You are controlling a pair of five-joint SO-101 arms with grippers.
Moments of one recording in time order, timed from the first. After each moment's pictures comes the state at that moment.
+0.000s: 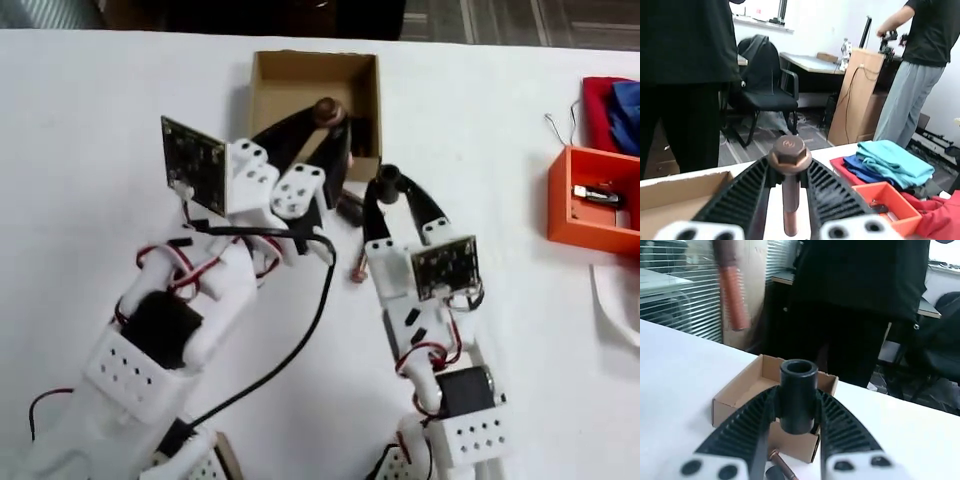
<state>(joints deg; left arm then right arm) 27.0 -50.4 33.6 25.5 14.1 -17.1 -81.2 78.8 13.2 10.8</state>
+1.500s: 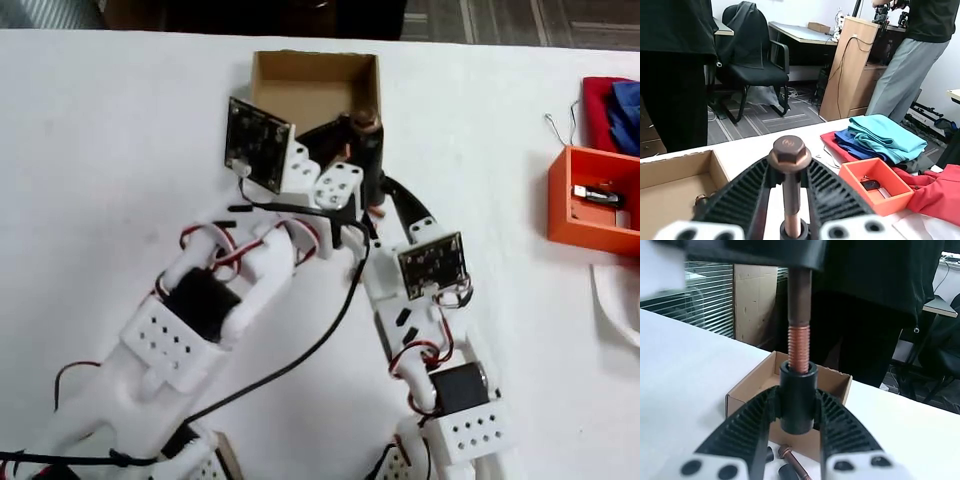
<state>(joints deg) 30.4 -40.8 32.1 22.2 14.3 -20.0 -80.2 78.8 12.7 10.1</state>
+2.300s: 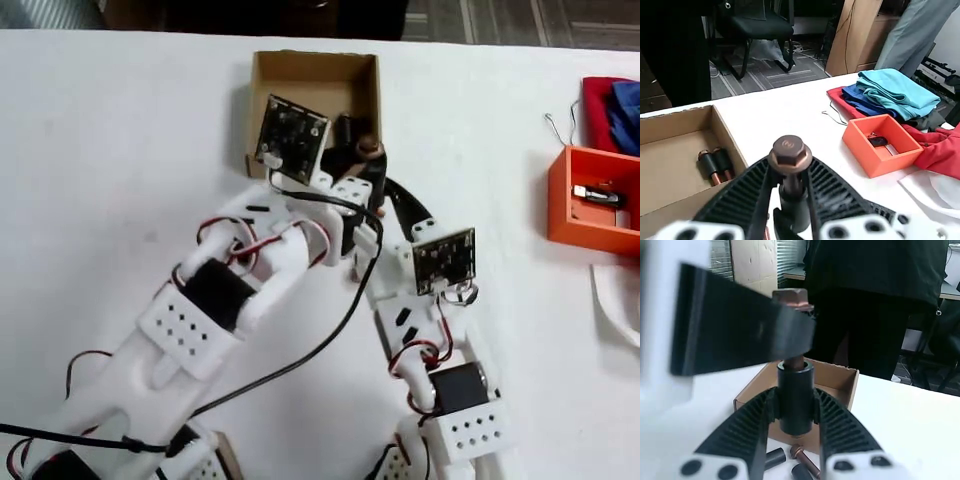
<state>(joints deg) 30.6 -36.7 31.3 30.4 14.4 -18.7 -80.1 78.9 12.7 4.8</state>
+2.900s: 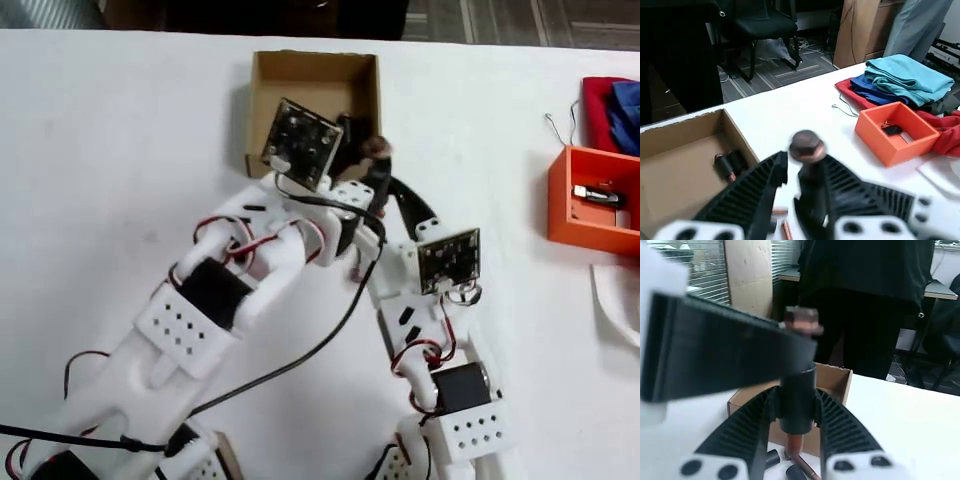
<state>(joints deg) 30.2 -36.7 31.4 32.3 8.0 -18.2 -80.1 78.9 12.8 4.8</state>
